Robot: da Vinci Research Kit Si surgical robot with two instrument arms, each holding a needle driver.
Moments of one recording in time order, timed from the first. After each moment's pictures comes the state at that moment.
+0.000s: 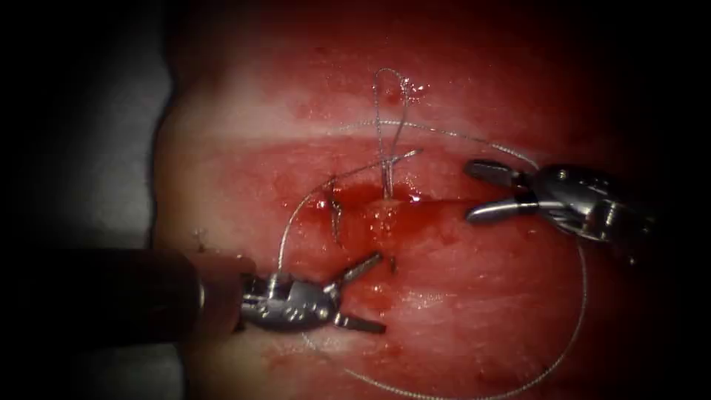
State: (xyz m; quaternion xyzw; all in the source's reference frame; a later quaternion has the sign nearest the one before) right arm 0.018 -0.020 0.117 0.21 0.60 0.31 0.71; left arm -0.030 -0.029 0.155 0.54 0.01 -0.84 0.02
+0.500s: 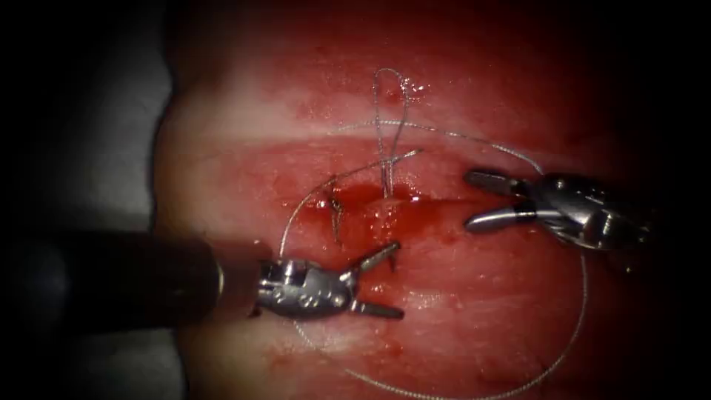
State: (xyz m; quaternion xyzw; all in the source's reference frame) right arm 0.018 -0.021 0.118 0.20 0.60 0.31 0.71; left arm -0.031 -0.028 0.156 0.57 -0.01 -0.82 0.01
